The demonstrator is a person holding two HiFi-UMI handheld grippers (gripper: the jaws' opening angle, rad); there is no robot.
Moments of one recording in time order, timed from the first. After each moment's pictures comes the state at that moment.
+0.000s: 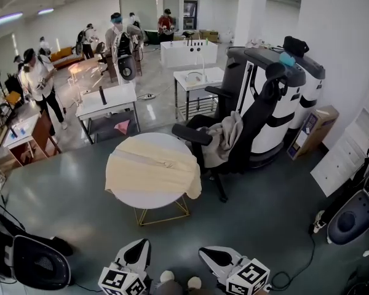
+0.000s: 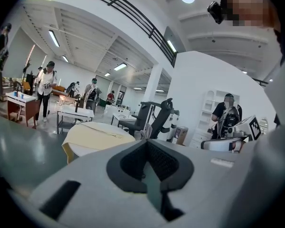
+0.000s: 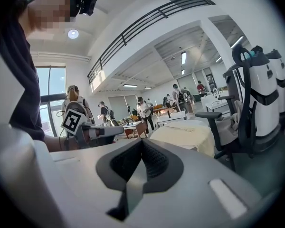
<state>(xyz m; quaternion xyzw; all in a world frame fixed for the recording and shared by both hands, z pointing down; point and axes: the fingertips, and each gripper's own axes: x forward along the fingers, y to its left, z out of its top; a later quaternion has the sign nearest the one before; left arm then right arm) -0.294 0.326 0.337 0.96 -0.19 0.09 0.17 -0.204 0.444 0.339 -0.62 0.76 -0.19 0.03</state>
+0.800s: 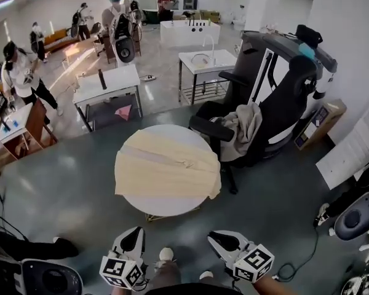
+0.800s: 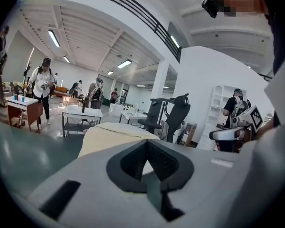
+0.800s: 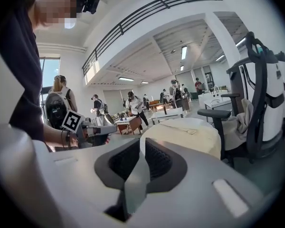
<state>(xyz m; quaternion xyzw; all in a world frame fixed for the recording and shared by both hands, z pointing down) -0.320 0.140 0.394 0.96 -0.20 0.12 0.16 -0.190 0.287 0.377 -0.63 0.75 -0.21 -0.01</state>
